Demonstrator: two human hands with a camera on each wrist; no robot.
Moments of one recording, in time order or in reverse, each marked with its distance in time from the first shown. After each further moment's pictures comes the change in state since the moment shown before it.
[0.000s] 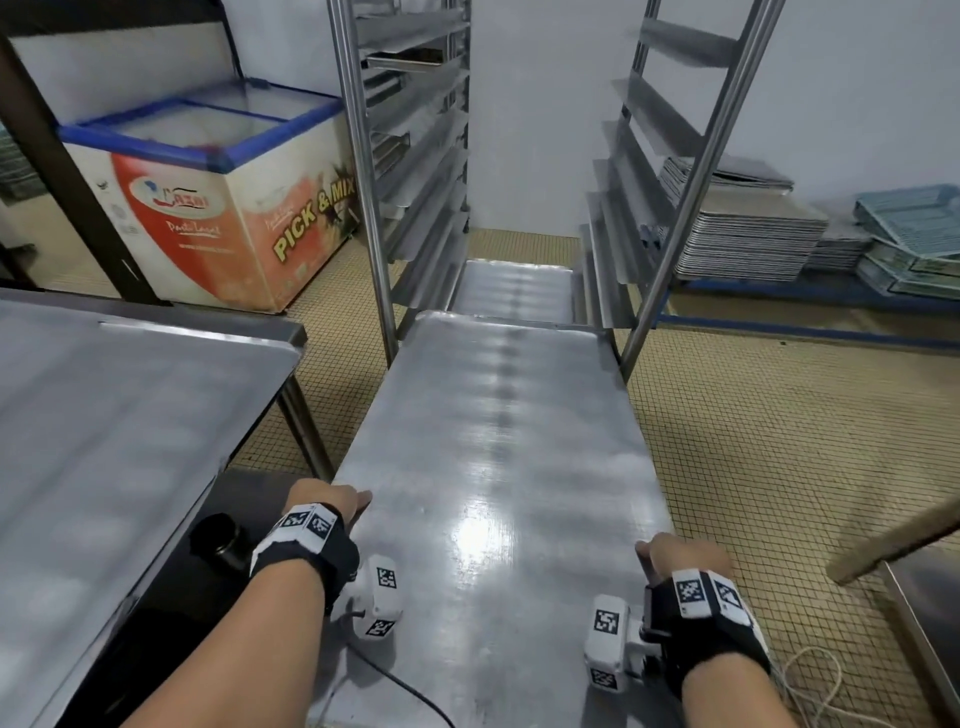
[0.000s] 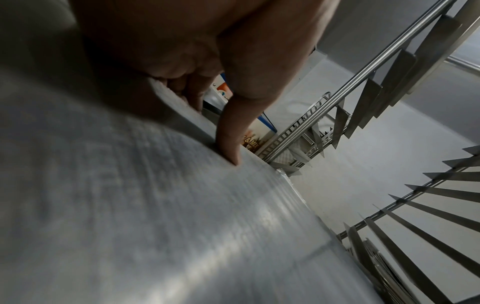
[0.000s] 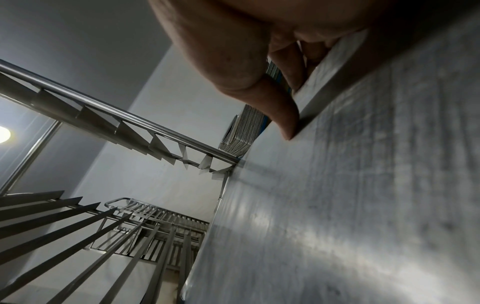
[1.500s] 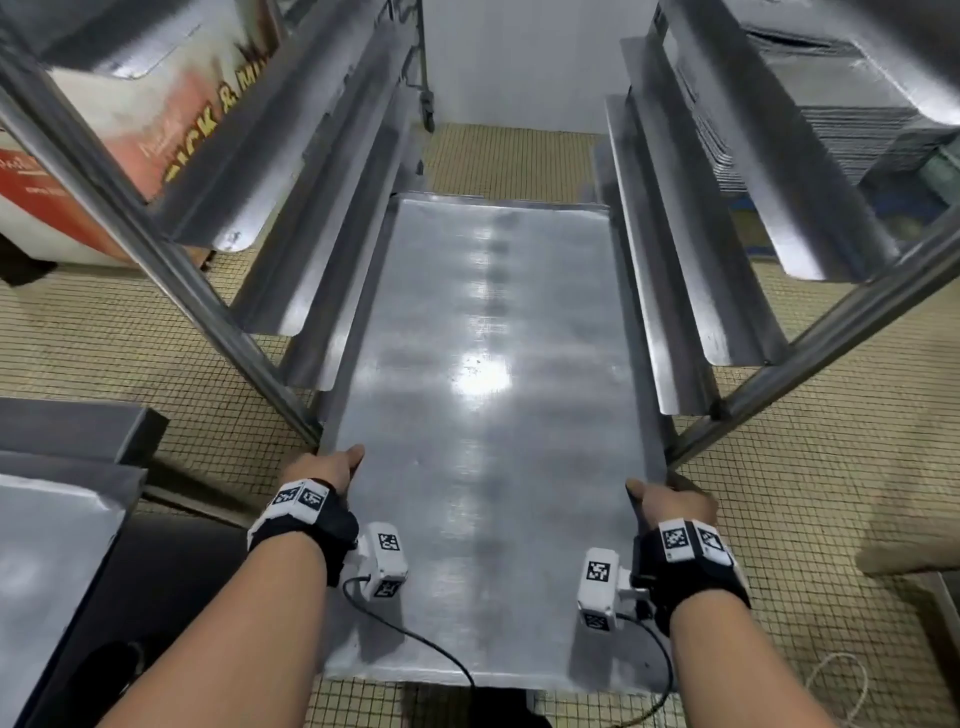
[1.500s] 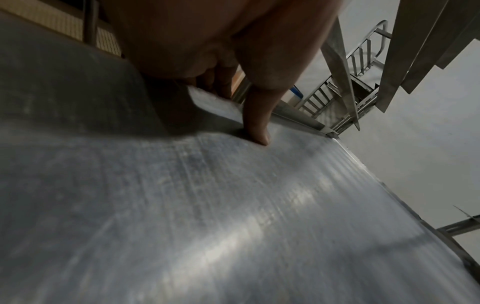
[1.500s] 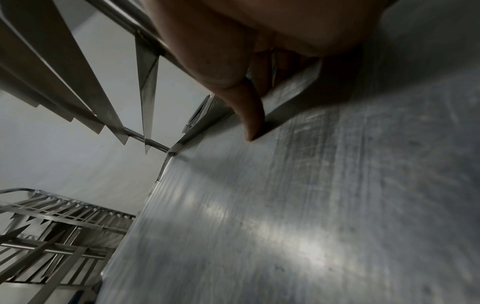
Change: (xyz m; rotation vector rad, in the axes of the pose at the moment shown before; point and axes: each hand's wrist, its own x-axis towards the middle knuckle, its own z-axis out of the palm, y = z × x) left_hand 0.268 0.248 0.126 -0.003 0.004 -0.054; right_hand 0.227 -0.220 0.193 0.115 -0.007 -0.039
